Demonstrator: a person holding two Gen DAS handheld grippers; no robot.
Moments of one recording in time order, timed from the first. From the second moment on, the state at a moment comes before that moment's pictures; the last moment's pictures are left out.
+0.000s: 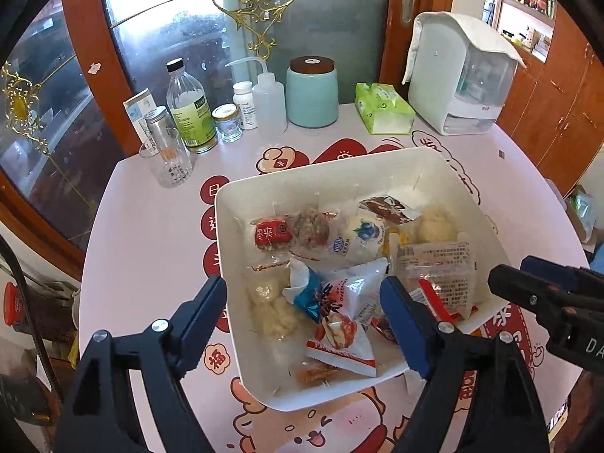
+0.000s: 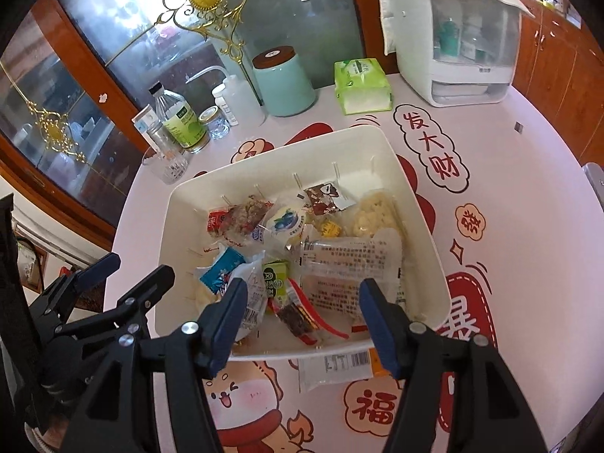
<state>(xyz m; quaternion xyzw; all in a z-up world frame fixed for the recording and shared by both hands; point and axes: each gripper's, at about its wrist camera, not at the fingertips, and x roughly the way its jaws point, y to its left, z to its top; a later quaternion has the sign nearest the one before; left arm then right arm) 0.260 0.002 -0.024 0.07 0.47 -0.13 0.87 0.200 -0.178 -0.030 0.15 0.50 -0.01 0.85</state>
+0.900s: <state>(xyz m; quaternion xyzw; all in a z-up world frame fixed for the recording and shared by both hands) 0.154 0.014 -0.080 0.04 0.47 -0.14 0.87 0.130 -0.223 -0.142 0.31 0.55 -0.13 0.77</state>
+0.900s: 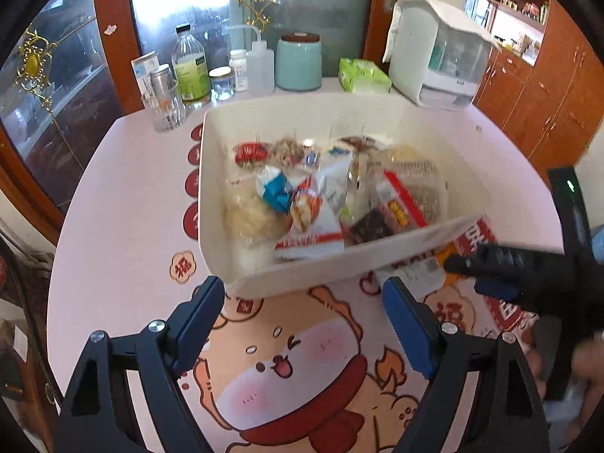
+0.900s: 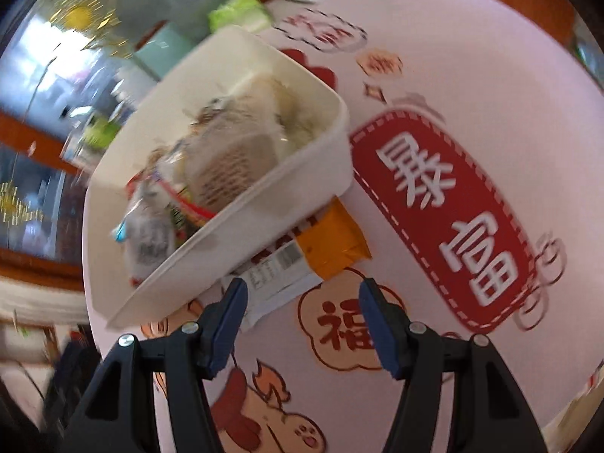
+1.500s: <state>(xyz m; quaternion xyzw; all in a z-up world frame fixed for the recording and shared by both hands) 0.155 0.031 -0.098 0.02 0.49 -0.13 0.86 0.160 -0.200 -0.181 0.30 0.55 -0.21 0.75</state>
